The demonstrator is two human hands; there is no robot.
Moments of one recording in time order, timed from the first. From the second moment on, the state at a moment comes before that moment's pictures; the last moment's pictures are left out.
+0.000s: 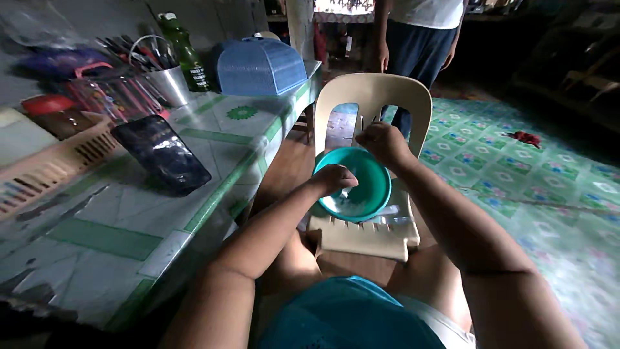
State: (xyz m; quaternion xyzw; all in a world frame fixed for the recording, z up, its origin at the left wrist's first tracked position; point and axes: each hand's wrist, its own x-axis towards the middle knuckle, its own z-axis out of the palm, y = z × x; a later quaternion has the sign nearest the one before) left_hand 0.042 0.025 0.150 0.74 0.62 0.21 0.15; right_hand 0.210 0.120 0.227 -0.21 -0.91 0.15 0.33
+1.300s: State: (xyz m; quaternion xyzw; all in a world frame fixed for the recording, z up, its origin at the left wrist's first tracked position) left_hand 0.085 -0.015 0.113 0.57 0.57 0.52 0.28; right_hand 0.219 0.121 0.156 -0.31 -0.72 0.50 0.37
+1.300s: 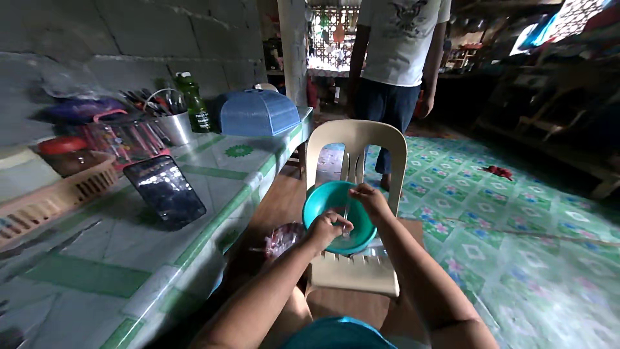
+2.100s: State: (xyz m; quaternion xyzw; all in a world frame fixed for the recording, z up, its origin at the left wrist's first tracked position) left_hand 0.096 0.012 0.060 0.15 0.52 0.72 0.45; right_hand 0.193 0.080 0.067 -0.22 -0.91 0.04 0.36
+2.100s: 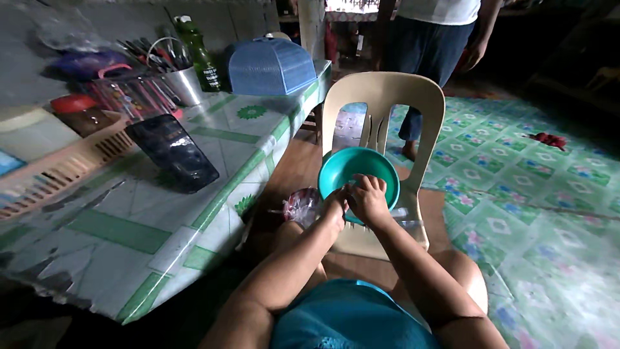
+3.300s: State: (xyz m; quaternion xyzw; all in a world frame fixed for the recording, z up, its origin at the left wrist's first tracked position) left_hand 0.098 0.012 0.037 0.15 0.52 0.69 0.48; right_hand 0.208 0.093 0.025 -0.24 -0.65 0.61 0.37
